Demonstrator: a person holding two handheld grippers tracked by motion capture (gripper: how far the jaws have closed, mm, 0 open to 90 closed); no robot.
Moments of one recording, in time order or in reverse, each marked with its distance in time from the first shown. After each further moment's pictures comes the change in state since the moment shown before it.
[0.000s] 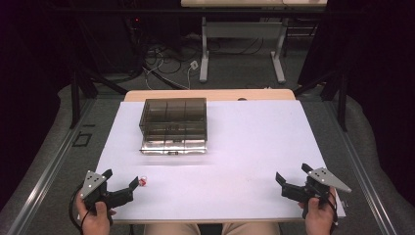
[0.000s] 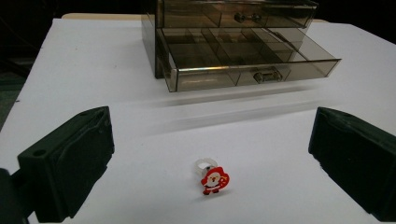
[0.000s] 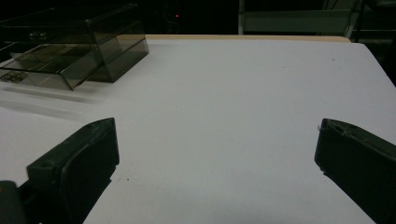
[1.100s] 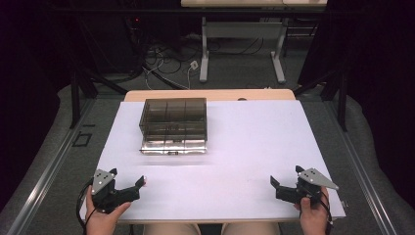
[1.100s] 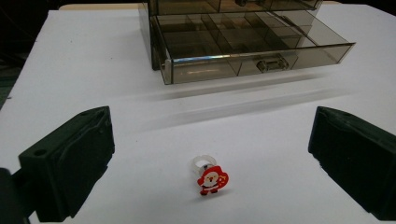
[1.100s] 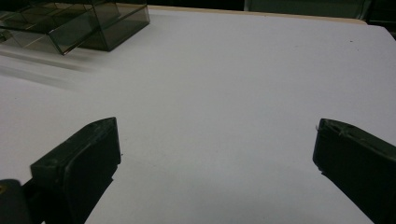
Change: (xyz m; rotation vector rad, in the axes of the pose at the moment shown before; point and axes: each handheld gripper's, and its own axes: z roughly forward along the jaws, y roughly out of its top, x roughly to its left) left arm -0.010 -0.001 0.014 0.056 0.033 0.024; right arm 0.004 -0.014 0.016 0.088 0.005 -0.057
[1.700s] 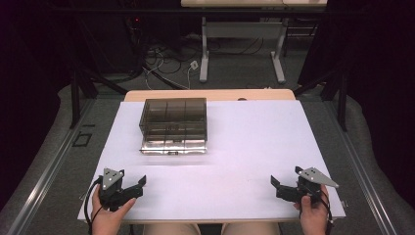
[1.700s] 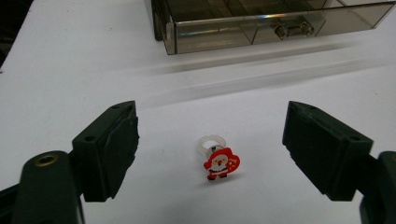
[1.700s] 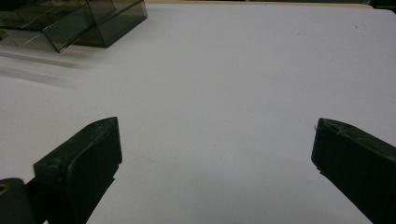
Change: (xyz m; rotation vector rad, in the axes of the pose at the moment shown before) left arm -0.003 -0.006 0.017 0.111 0.053 0.025; right arm -0.005 -0.003 0.005 0.019 0.010 0.033
